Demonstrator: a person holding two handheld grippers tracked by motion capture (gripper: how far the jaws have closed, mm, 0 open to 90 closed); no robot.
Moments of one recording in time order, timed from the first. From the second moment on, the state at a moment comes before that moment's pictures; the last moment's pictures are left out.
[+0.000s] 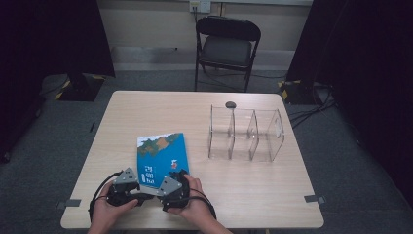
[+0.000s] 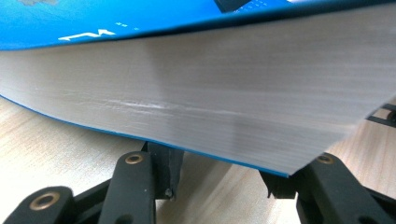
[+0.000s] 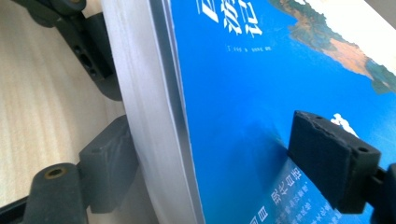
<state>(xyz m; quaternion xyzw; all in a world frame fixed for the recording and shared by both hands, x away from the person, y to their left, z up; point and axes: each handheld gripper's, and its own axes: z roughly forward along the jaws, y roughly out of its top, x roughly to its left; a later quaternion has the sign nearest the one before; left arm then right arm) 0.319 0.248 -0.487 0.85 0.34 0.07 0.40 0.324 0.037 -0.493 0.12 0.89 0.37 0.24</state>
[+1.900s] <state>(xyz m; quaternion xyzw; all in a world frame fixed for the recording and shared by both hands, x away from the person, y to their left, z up) 0.321 0.272 -0.502 0.87 0.29 0.12 0.37 0.351 0.010 -0.405 0.15 0.92 0.33 0.16</state>
